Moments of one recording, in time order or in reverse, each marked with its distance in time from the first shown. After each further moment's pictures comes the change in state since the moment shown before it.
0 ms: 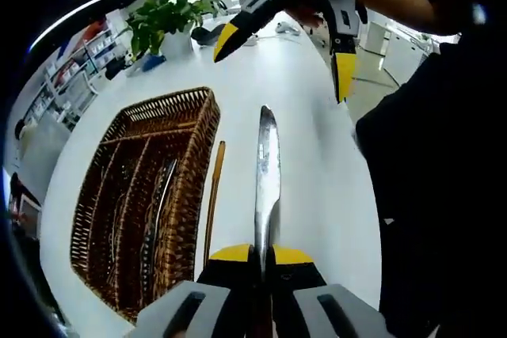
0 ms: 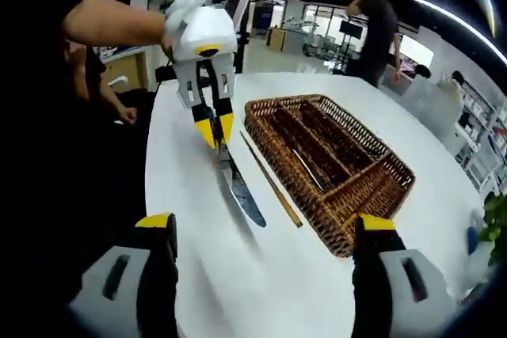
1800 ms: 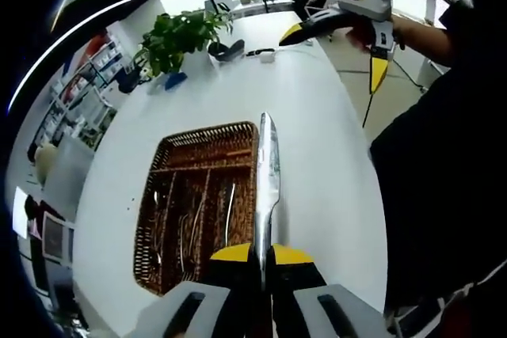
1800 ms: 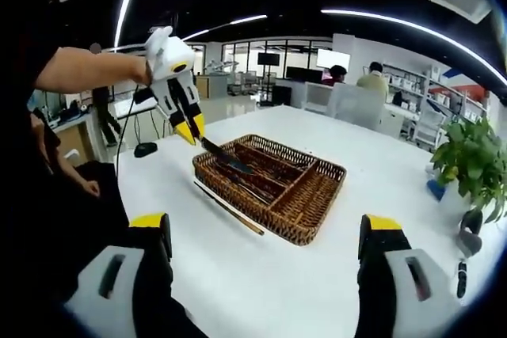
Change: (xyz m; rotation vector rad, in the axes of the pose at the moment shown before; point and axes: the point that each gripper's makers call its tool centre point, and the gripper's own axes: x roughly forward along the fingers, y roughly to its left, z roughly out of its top) left arm -0.077 0.061 0.040 0.059 0.039 0.108; right arm -0.082 -0.029 0.021 0.241 -0.199 -0.284
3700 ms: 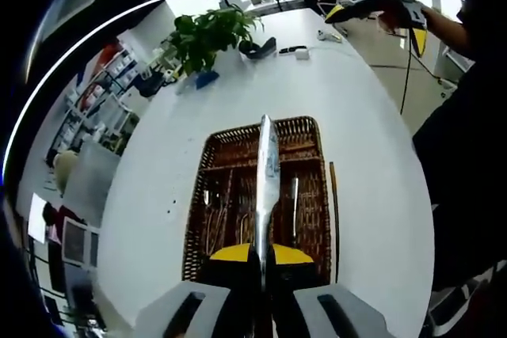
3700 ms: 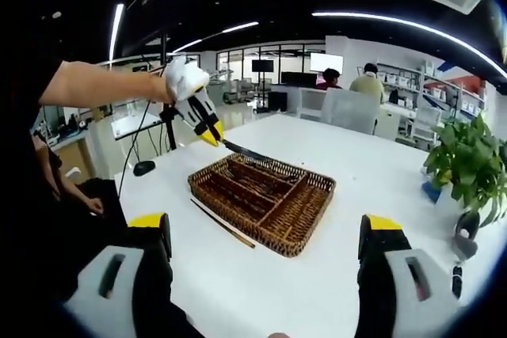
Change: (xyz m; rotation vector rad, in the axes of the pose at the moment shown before) left arm 0.001 0.084 -0.009 0.029 -0.008 0.115; right arm -0.018 -0.022 0.035 0.049 -0.025 -0.001
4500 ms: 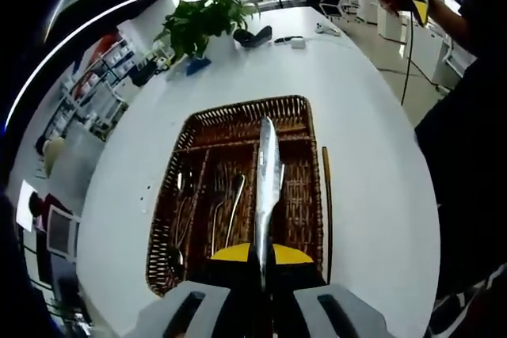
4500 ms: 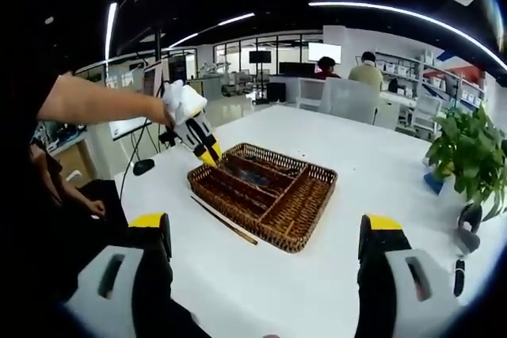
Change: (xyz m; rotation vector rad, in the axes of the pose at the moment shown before) left arm 0.050 -0.022 -0.031 -0.048 0.006 -0.054; right arm 0.010 -0.005 -0.005 0.038 0.051 0.004
